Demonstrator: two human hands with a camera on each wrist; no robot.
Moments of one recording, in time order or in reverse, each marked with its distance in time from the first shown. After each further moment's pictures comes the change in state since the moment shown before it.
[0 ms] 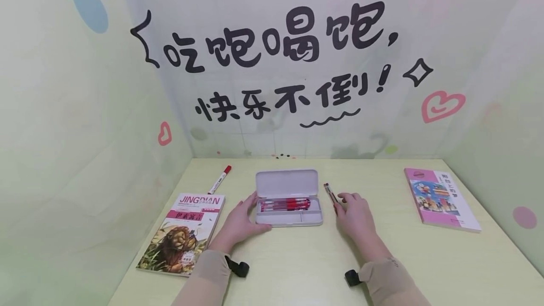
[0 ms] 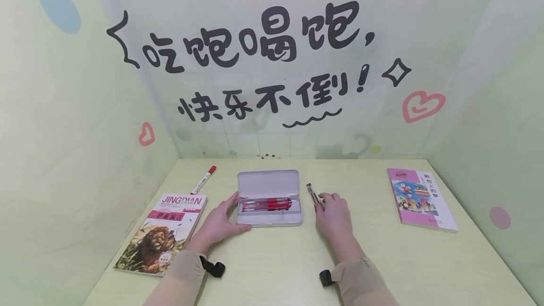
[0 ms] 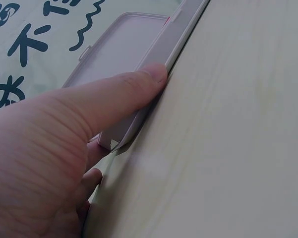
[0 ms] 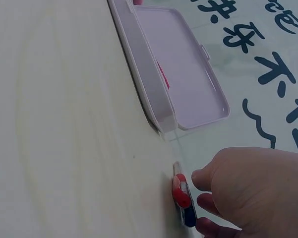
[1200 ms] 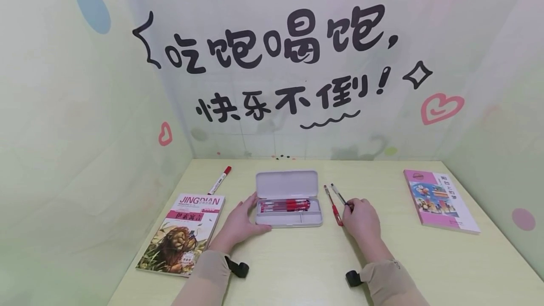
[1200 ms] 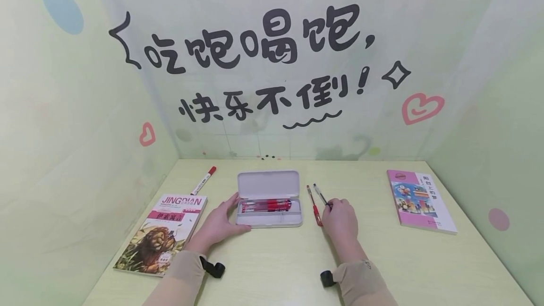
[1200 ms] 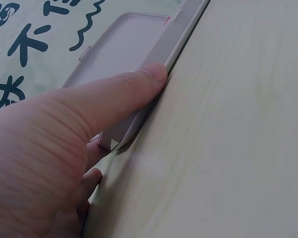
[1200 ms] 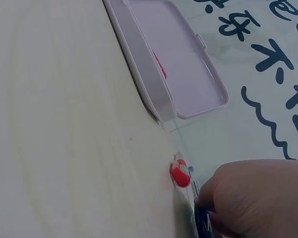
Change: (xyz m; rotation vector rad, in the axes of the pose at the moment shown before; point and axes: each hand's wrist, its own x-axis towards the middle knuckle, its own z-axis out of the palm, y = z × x) left_hand -0.001 0.000 -0.001 -0.021 -0.005 0.000; right_hand -0.001 0.009 -0.008 -0.059 -0.021 0.142
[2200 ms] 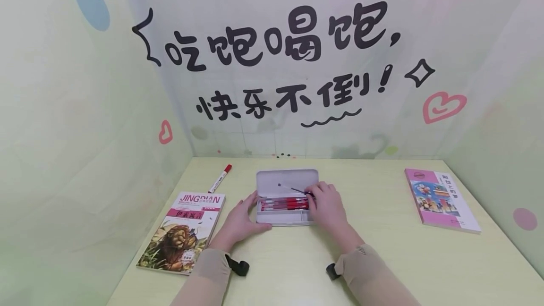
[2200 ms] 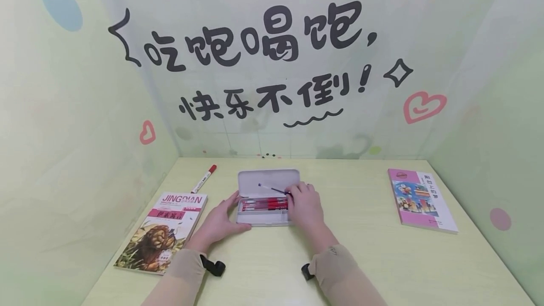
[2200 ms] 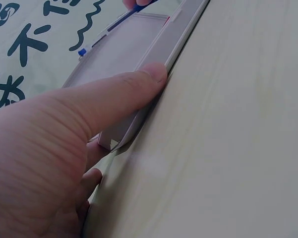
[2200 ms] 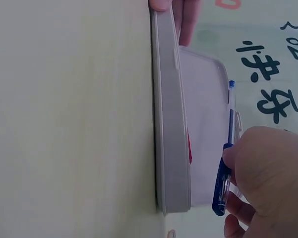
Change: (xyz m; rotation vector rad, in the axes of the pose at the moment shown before) left_hand 0.002 -0.001 0.000 0.009 -0.003 -0.013; right_hand 0.005 -0.078 0.031 -0.004 0.145 -0.467
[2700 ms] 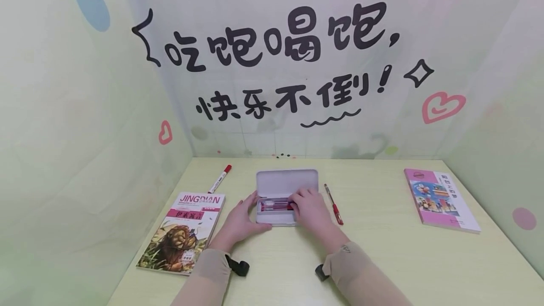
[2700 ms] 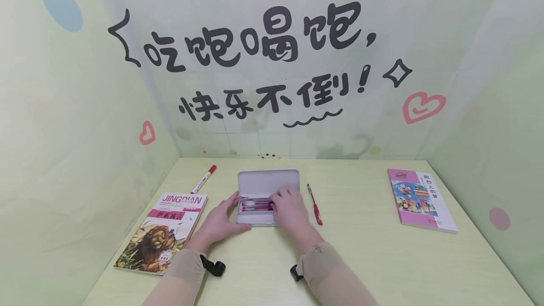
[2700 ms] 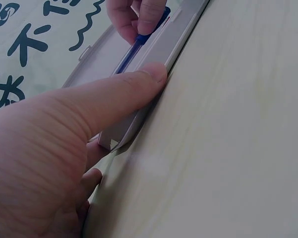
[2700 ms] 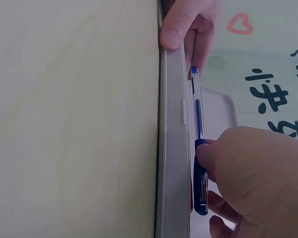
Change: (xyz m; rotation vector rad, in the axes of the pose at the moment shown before) left_hand 0.000 0.000 0.001 0.003 0.014 0.004; right_hand 0.003 -0.029 0.021 -0.121 -0.133 -0.149
